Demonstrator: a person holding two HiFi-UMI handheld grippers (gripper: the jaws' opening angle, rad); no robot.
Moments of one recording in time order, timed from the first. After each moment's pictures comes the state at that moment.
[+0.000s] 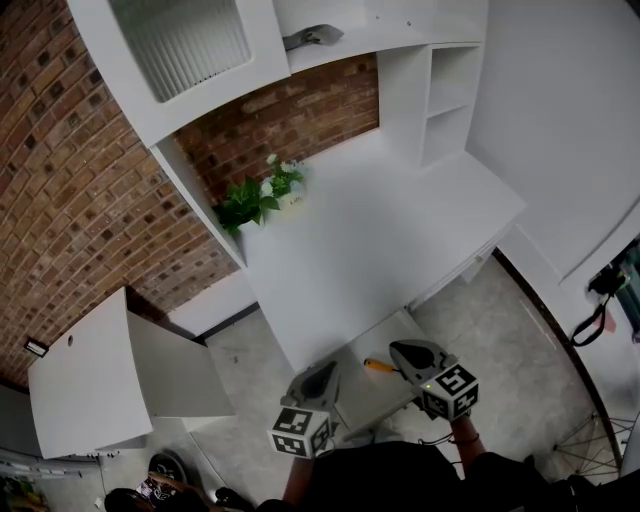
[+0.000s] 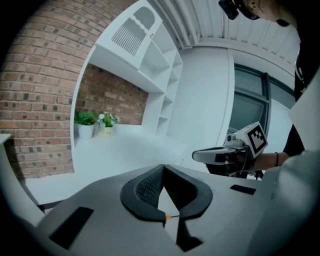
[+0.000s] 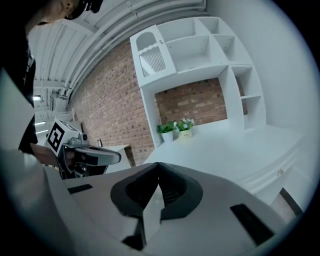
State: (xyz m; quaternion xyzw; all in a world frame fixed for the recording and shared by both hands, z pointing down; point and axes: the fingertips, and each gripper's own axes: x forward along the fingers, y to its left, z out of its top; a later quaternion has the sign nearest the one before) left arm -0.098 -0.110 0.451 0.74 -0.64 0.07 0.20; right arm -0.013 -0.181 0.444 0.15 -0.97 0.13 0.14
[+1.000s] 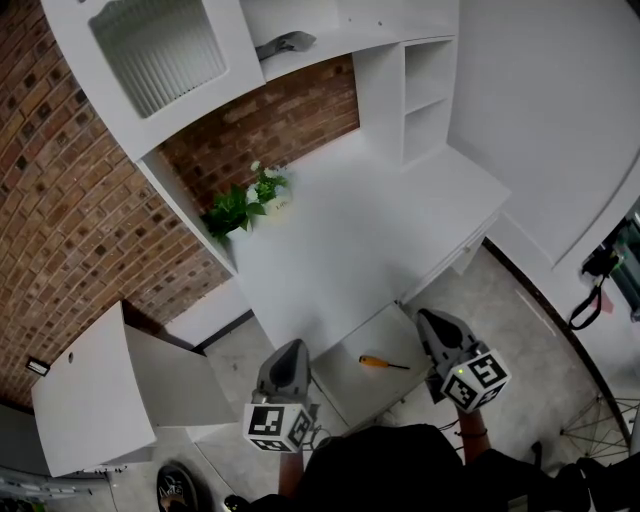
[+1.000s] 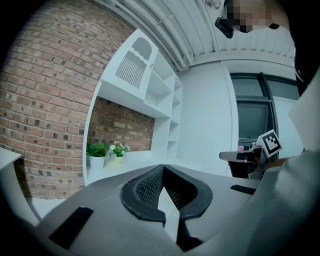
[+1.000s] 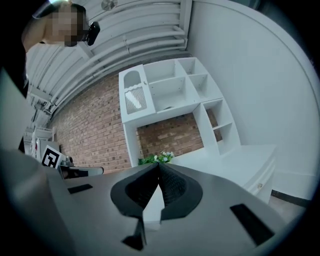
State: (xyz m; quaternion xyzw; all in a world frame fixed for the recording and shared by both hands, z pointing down) left arm -0.142 -0.116 0.374 0.71 -0.70 0.01 0.08; right arm 0.052 -0.226 0.361 0.28 -0.95 0.11 -0.03
